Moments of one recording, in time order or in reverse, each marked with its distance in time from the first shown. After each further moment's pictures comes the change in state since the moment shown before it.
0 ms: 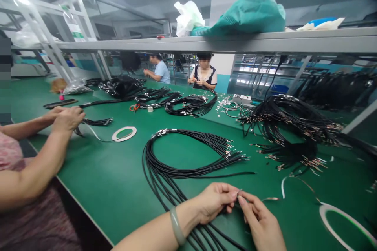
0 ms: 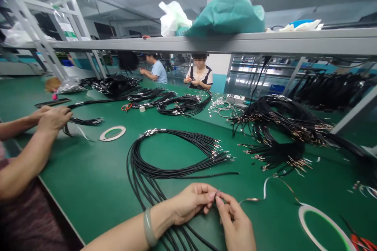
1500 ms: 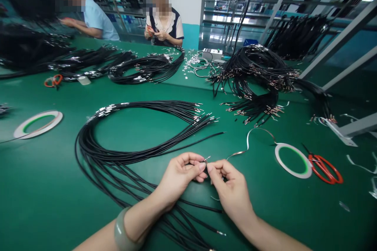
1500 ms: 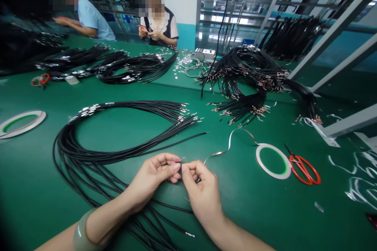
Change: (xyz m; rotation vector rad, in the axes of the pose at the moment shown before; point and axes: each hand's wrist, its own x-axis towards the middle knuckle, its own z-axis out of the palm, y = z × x) left_hand 0.005 0.001 0.008 0.200 0.175 -0.002; right_hand 0.000 -0.024 -0.005 0.098 0.031 -0.028
